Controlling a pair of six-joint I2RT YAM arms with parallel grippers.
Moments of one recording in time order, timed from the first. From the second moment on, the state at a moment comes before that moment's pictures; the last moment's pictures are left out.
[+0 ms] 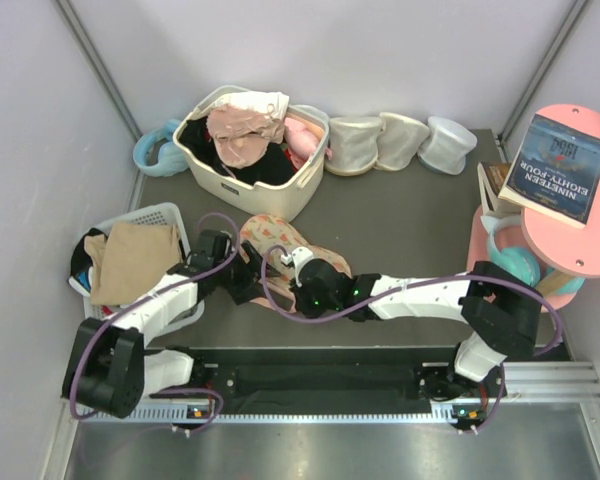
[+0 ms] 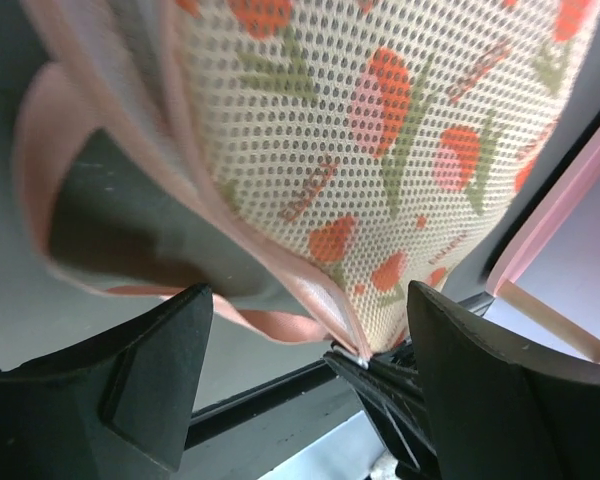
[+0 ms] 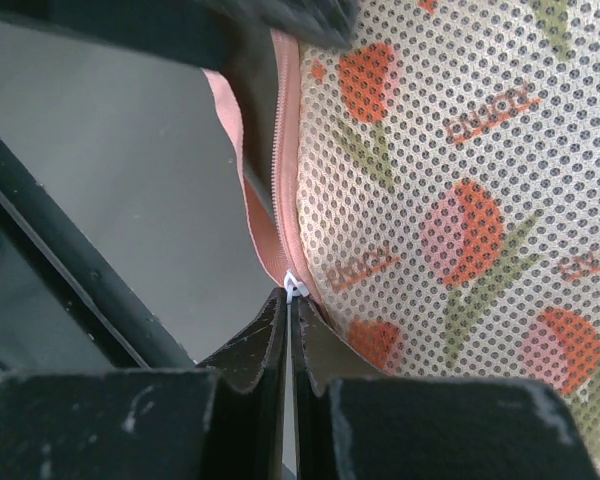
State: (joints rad) left arm -0.27 1.17 0.54 -0.27 0.40 -0.99; right arm 1.14 1.60 0.88 -0.04 0.08 0.39
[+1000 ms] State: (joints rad) left arm -0.33 1.39 0.62 -0.14 0.40 -1.00; right arm 1.00 1.33 0.62 -0.03 0.10 0.47
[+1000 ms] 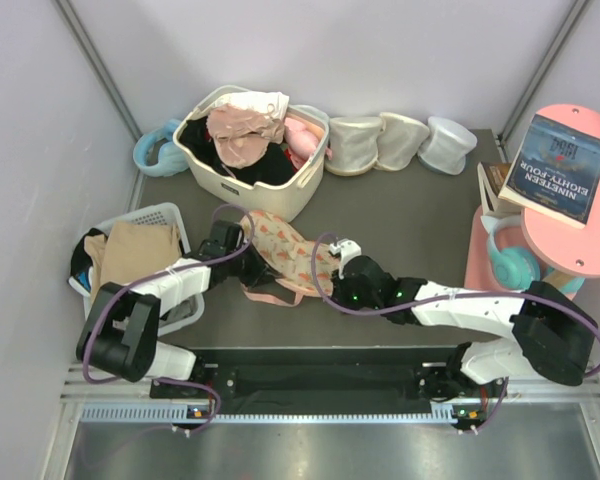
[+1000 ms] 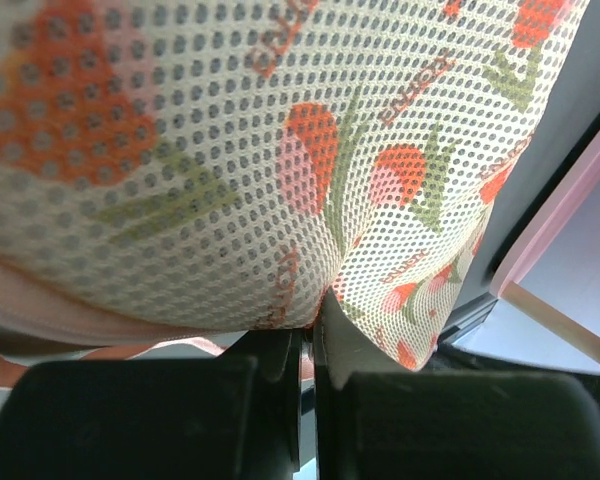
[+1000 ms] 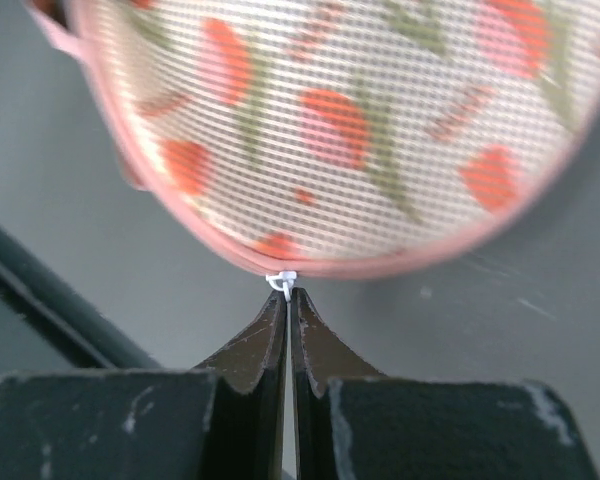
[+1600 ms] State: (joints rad) left arm -0.42 1.59 0.83 -0.19 0.46 -0.80; right arm 0.99 1.32 0.65 -0.13 0.11 0.39
